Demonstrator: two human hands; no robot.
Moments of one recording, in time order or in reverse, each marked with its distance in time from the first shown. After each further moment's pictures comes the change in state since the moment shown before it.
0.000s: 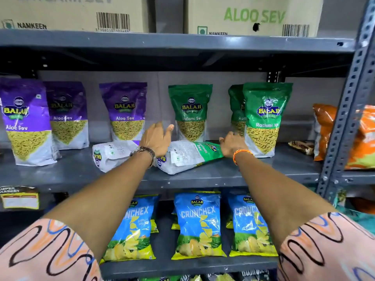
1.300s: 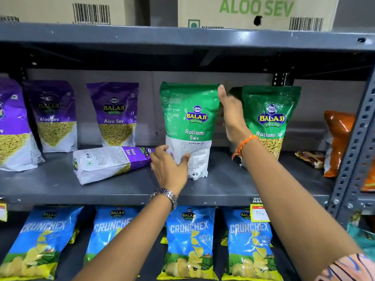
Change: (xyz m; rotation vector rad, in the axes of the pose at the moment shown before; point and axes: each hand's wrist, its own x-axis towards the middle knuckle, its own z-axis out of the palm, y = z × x) left_hand -0.039 0.069 0.083 -0.495 0.263 -0.344; right_hand 0.035 -0.034 -0.085 1.282 0.111 -0.148
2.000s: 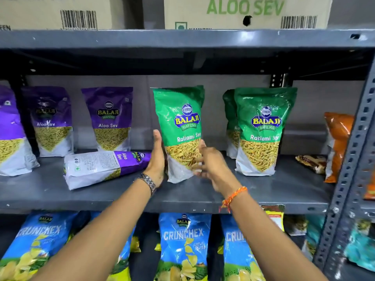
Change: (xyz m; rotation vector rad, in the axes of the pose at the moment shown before) left_hand 0.040 0.019 0.012 -0.873 -0.458 -0.344; right_hand -0.065 0.081 -0.008 0.059 -0.240 0.378
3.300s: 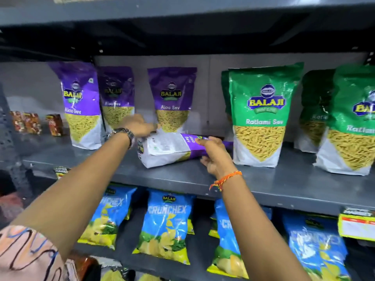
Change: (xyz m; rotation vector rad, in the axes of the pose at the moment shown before) left_hand 0.030 0.147 -0.240 1.561 0.406 -0.068; right_hand 0.010 0.023 0.207 0.207 0.027 0.201
